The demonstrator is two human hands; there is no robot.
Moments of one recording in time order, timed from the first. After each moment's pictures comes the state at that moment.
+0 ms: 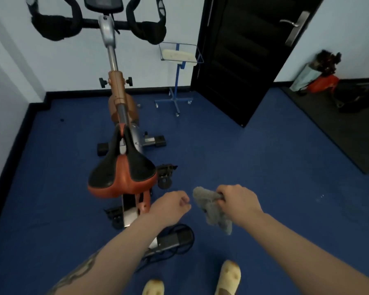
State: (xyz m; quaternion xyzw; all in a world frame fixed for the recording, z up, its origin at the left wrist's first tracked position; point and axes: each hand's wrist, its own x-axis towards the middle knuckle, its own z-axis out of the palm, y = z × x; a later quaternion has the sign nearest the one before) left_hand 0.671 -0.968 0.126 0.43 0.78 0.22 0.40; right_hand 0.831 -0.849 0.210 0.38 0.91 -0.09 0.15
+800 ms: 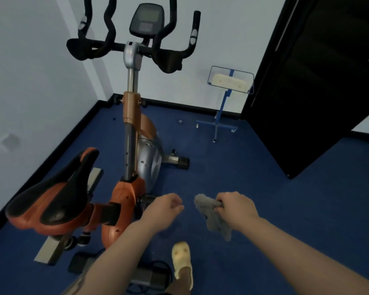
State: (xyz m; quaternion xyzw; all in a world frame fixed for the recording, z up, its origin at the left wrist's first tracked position) left_hand 0.676 -0.744 0.149 0.20 0.88 0.31 0.30; right_hand 0.770 -0.545 0.193 0.18 0.96 -0.11 0.18
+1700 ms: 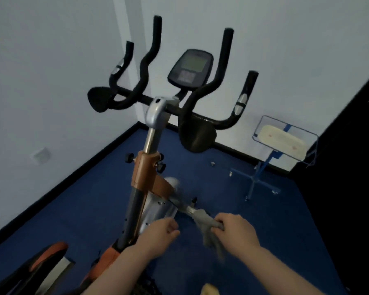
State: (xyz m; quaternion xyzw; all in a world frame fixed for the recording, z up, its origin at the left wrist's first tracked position) left_hand 0.421 -0.637 0.164 0.07 0.92 0.29 0.27; right_hand 0.454 -0.415 0.196 0.05 0.97 -0.19 0.14
